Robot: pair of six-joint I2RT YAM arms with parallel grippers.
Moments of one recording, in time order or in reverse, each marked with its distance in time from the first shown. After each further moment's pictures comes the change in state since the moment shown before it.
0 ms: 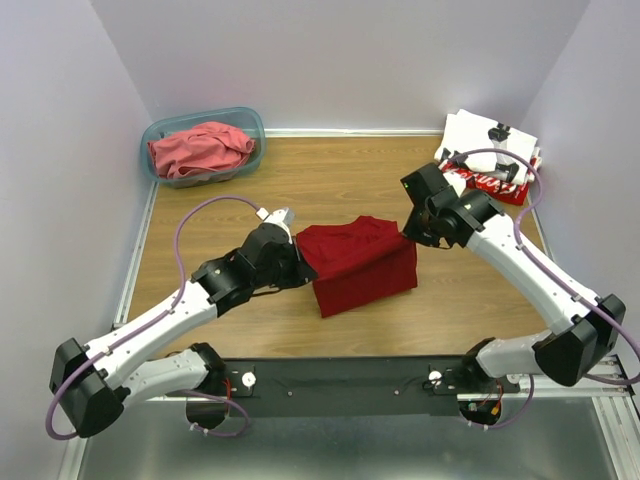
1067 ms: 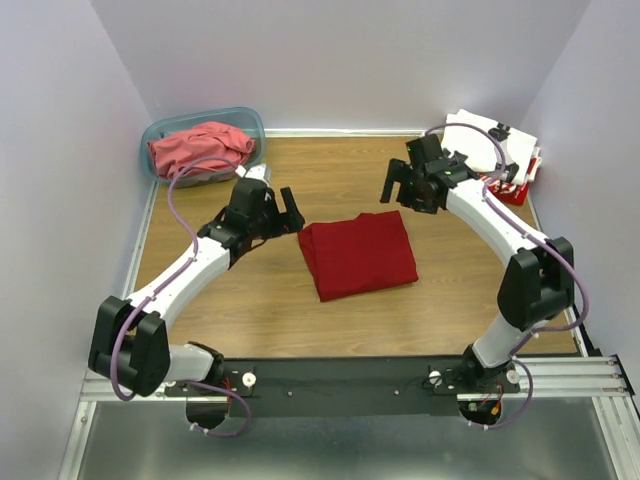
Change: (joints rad) left arm 0.395 0.321 0.139 0.235 0.014 0.304; right arm -0.213 0.364 0.112 0.389 -0.209 -0.397
